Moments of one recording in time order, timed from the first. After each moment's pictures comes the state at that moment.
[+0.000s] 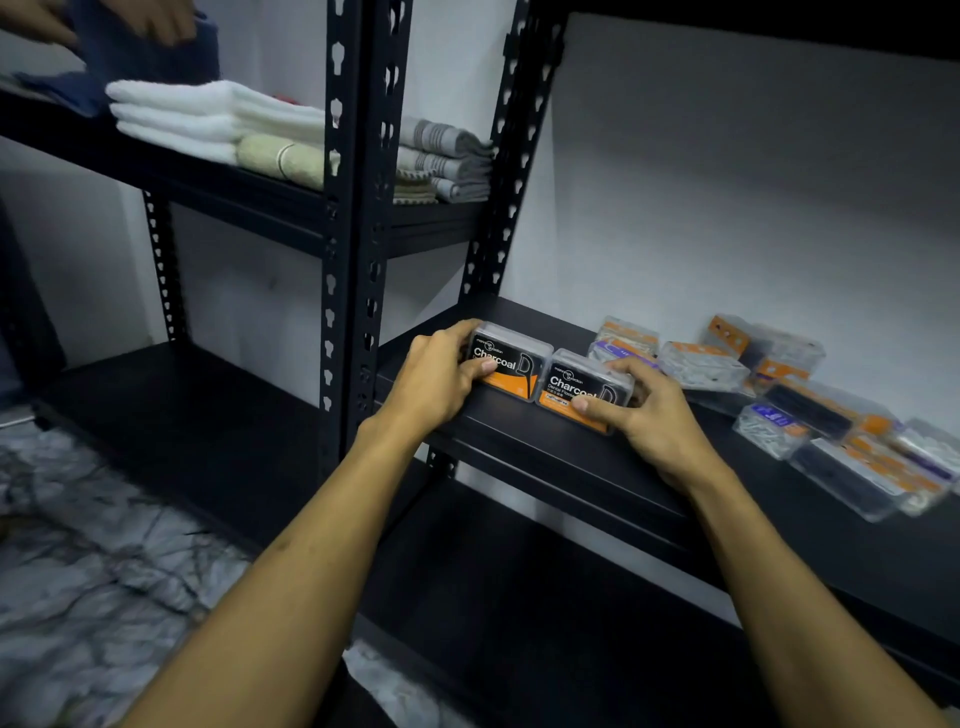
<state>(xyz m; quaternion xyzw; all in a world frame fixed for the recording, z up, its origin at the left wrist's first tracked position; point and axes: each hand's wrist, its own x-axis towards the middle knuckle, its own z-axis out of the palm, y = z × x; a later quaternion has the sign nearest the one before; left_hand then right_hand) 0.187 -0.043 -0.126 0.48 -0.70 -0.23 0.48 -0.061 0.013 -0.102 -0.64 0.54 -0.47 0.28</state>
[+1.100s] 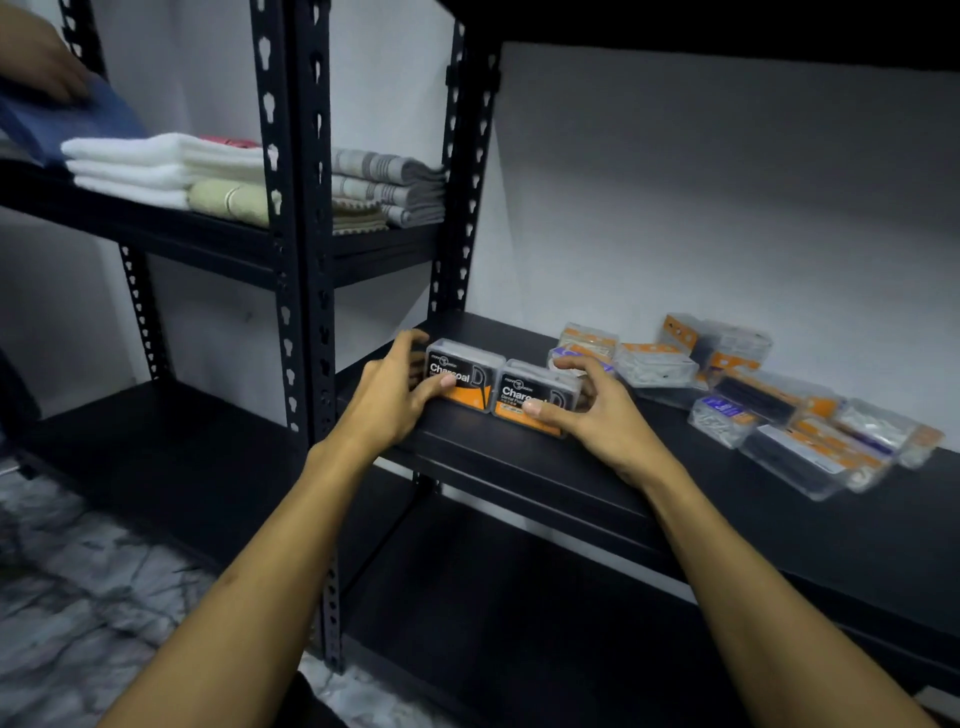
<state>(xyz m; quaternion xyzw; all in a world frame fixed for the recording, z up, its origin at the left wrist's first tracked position) 0.188 -0.023 -0.117 0.48 -0.70 -0.25 0.46 -0.071 0.016 -0.101 -0.66 0.53 -0.45 0.28</state>
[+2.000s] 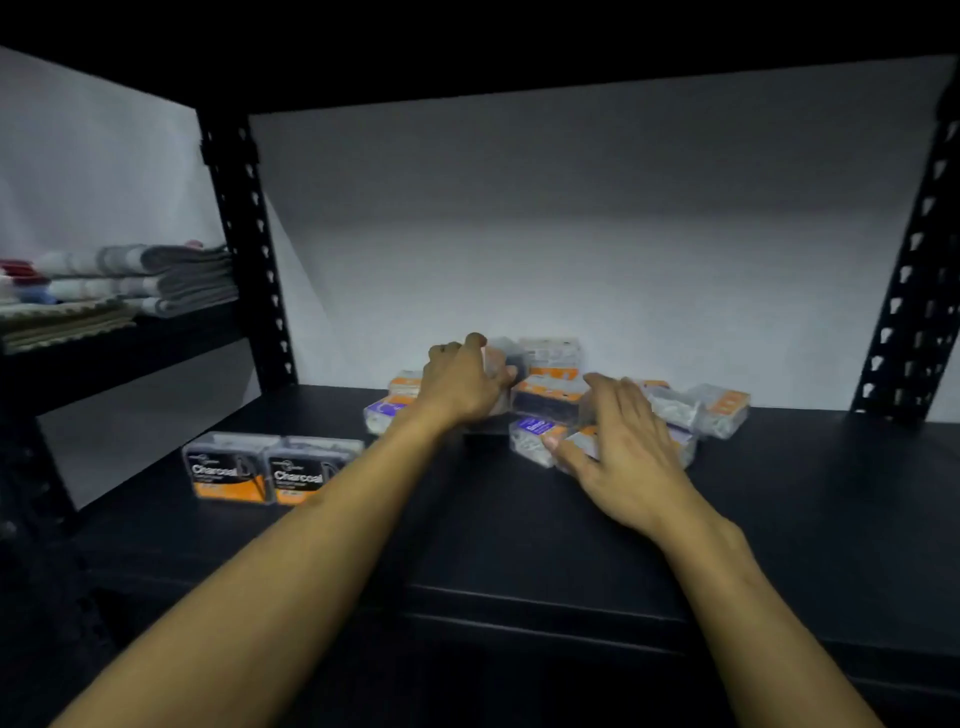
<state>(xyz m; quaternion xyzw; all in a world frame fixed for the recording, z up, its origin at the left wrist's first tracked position) -0.111 -0.056 -0.038 0.49 -0.82 -0.09 0.29 -0.264 0.082 -0.095 -0.63 0.70 -0.33 -0.09</state>
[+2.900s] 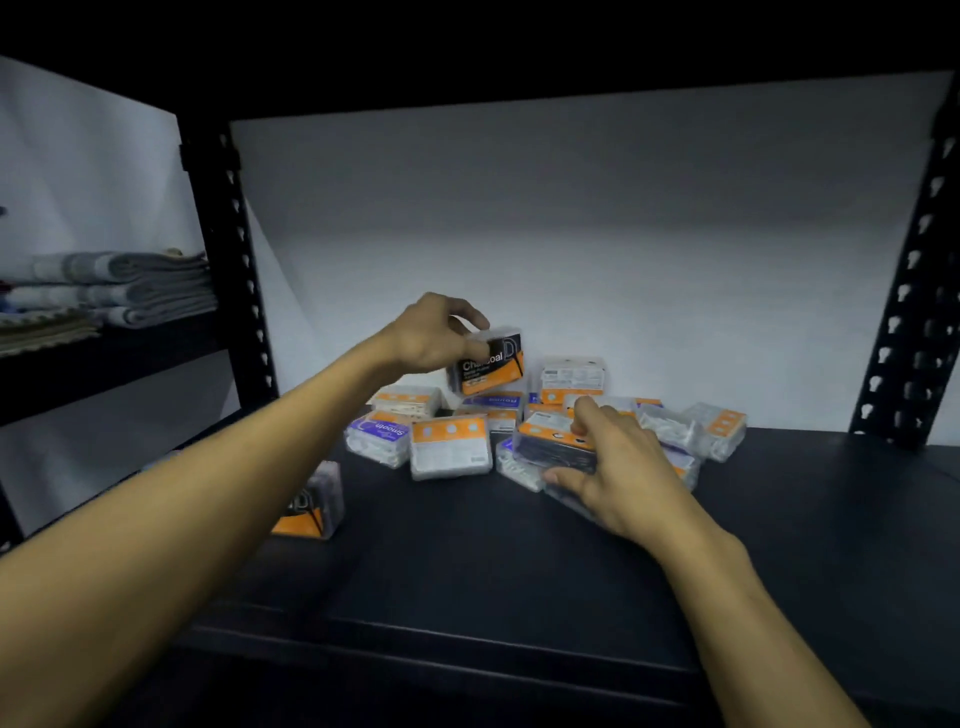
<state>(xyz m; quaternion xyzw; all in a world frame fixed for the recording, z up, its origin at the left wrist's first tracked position) -0.093 -0.077 0.025 0.40 -0.83 -0.24 0.30 -0.273 0.076 -0.080 -0.65 0.70 -0.30 -0.06</state>
